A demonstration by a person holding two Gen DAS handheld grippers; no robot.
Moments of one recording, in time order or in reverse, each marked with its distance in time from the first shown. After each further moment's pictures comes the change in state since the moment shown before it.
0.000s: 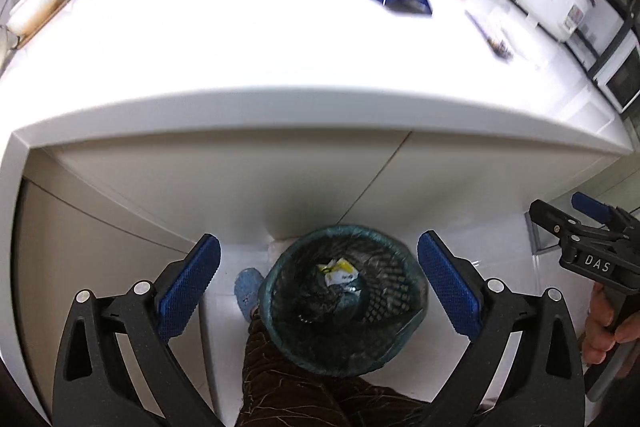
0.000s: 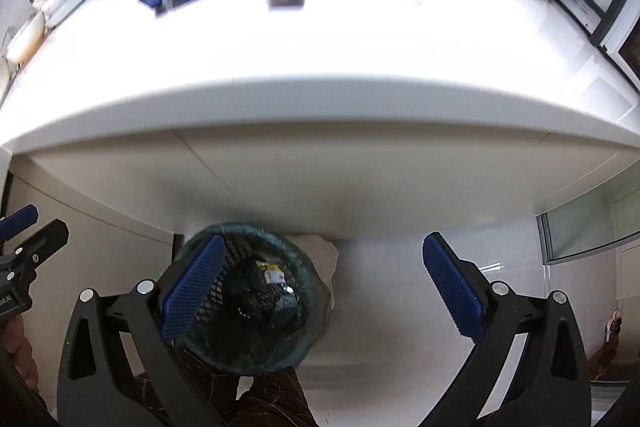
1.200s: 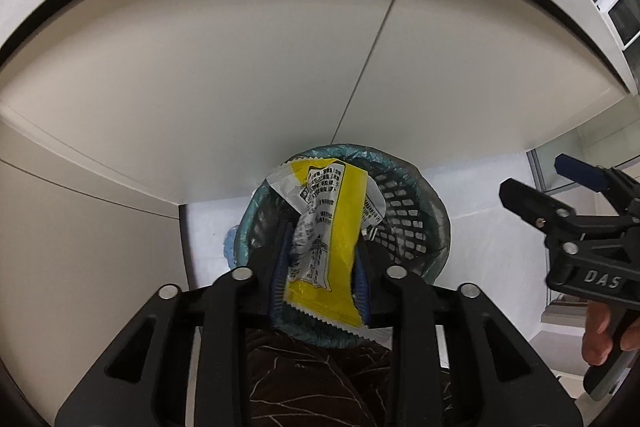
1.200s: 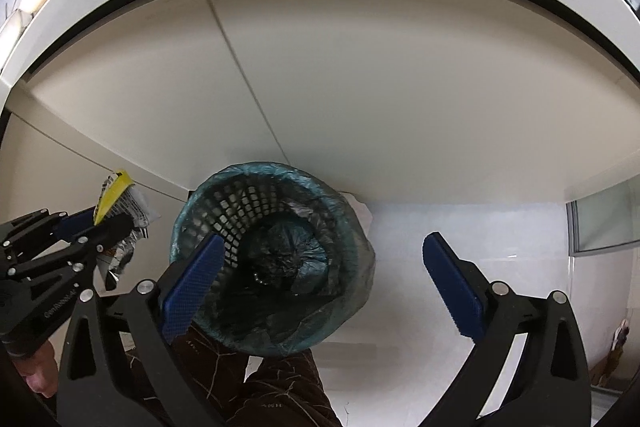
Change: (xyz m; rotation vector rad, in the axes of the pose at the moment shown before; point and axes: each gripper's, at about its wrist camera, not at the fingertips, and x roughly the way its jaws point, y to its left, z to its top) left arm 0.092 -0.002 -0.061 0.103 0.193 -0.036; right arm 0.080 0.042 -0.068 -0.053 0.105 0.081
